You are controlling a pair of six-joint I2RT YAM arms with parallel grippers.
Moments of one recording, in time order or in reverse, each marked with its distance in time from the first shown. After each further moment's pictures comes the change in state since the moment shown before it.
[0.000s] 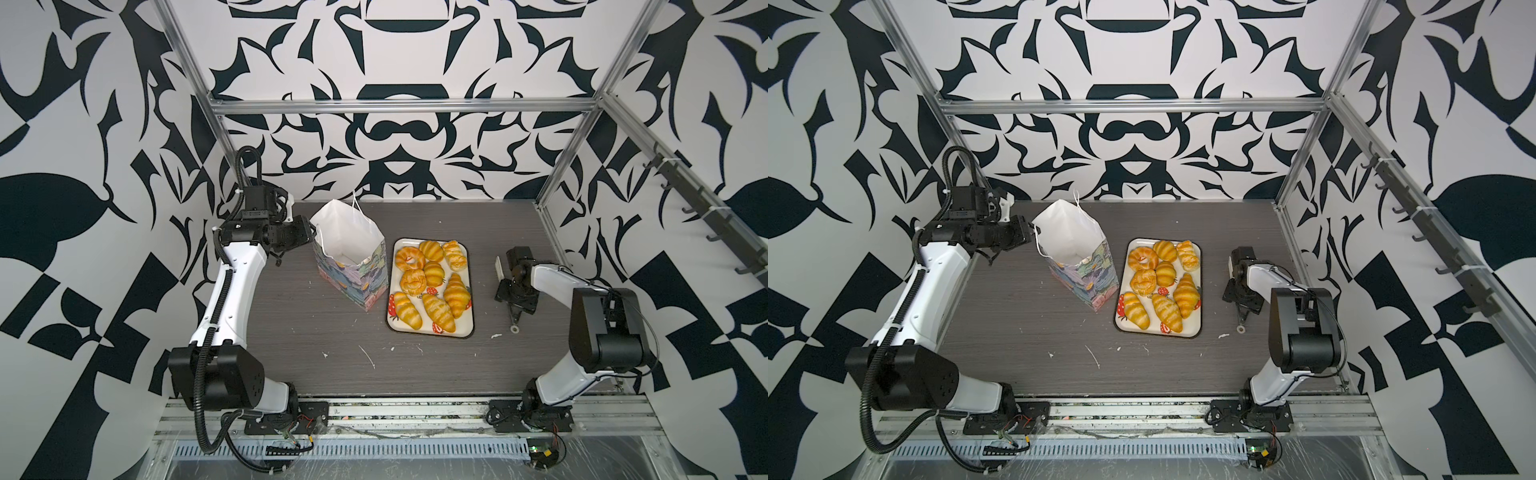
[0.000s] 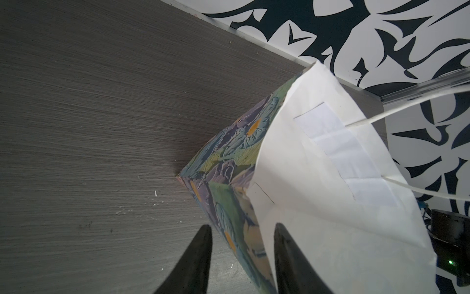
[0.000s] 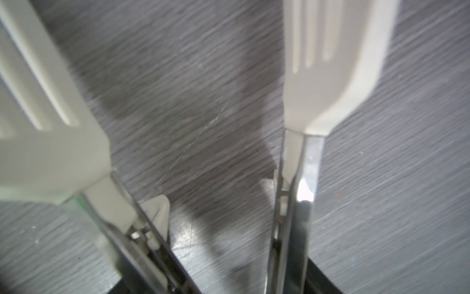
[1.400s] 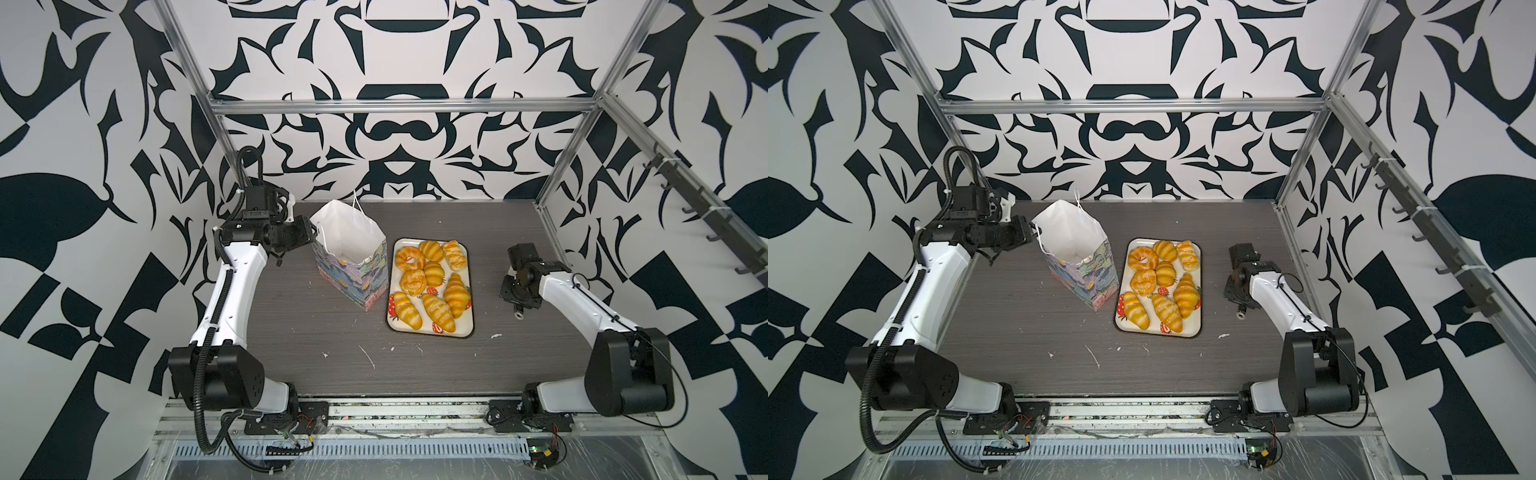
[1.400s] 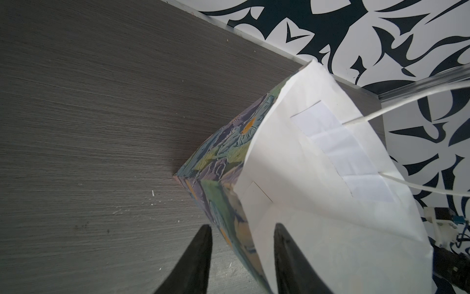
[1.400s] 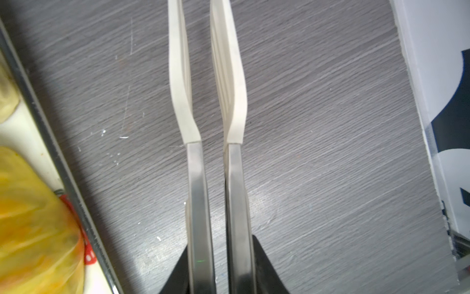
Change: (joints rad) left arm 0.000 0.000 0.000 -0.001 0.006 0.000; right arm 0.095 -0.254 0.011 -0.151 0.051 -0.008
